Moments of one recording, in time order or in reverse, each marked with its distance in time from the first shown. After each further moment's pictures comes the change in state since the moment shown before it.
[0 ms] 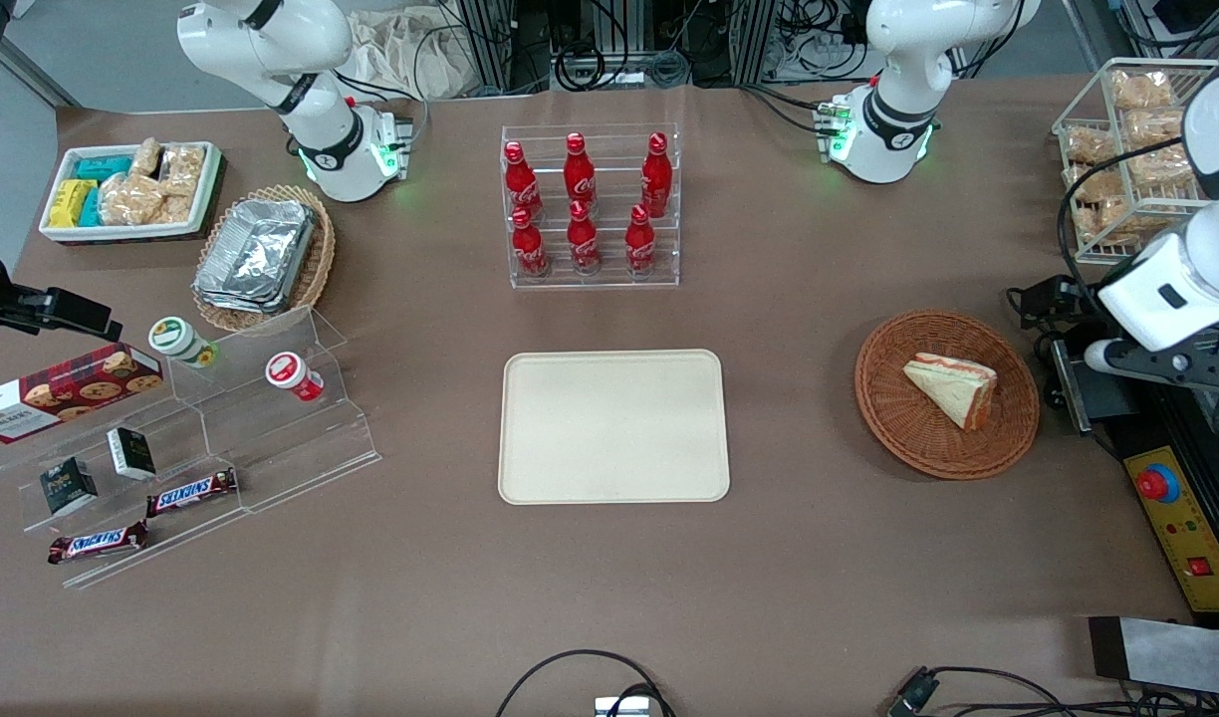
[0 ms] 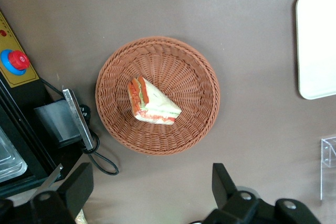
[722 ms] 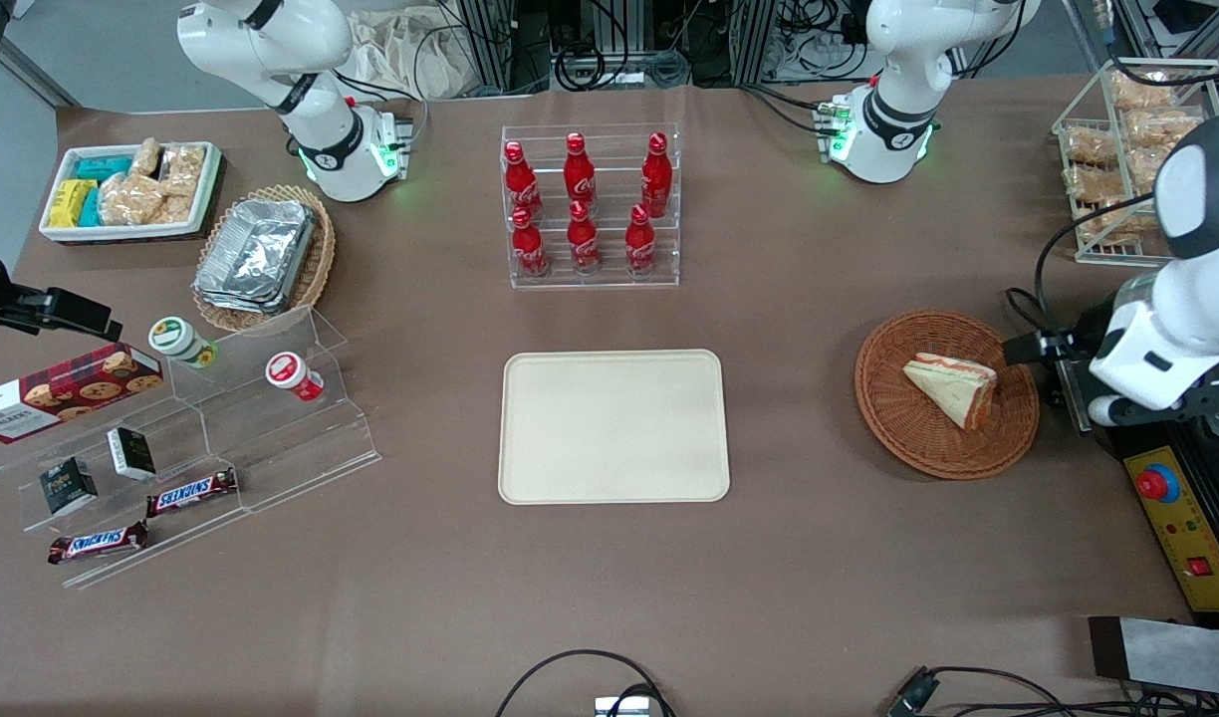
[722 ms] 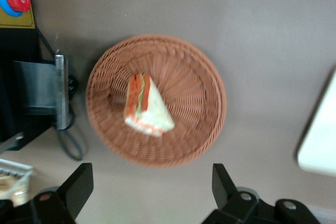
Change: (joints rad) arm -0.003 0.052 -0.002 -0.133 0.016 0.174 -0.473
